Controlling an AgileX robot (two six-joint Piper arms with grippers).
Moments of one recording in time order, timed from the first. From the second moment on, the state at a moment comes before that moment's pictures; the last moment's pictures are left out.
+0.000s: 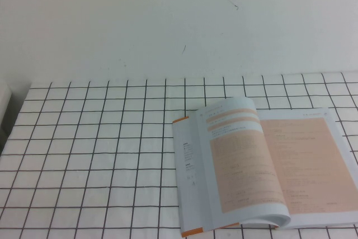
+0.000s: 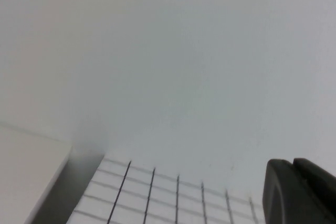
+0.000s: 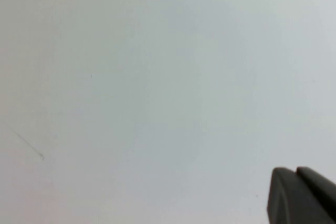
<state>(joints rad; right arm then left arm) -0.03 -0.01 0.03 0.13 -0.22 -0.15 0.03 -0.01 0.02 -0.25 -0.07 -0.13</state>
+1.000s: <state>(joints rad) -0.04 0.26 -0.81 -0.37 0.09 0.33 0.03 0.30 -0.72 0.04 0.08 -0.43</state>
